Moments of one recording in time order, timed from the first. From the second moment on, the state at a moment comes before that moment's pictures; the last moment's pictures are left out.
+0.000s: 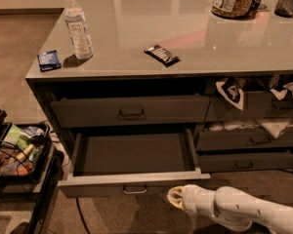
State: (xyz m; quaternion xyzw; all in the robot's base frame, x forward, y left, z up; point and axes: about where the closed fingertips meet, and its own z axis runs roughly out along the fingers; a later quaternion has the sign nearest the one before) arm 0.466 -0.111 0.395 -0.64 0.65 0.06 0.40
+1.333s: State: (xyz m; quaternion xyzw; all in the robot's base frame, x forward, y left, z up) arm 0.532 -0.123 0.370 -0.61 0.64 0.03 0.45
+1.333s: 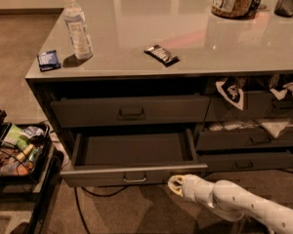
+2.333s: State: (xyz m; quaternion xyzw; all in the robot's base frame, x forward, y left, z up) arm 0.625 -0.125 0.374 -0.58 0.65 -0.01 0.49
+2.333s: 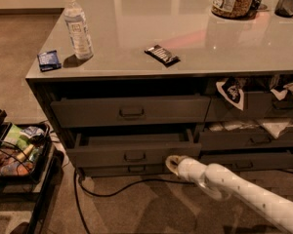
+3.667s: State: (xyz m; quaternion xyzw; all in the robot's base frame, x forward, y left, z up) arm 0.706 -0.119 0.391 -0.56 0.64 -0.03 0.52
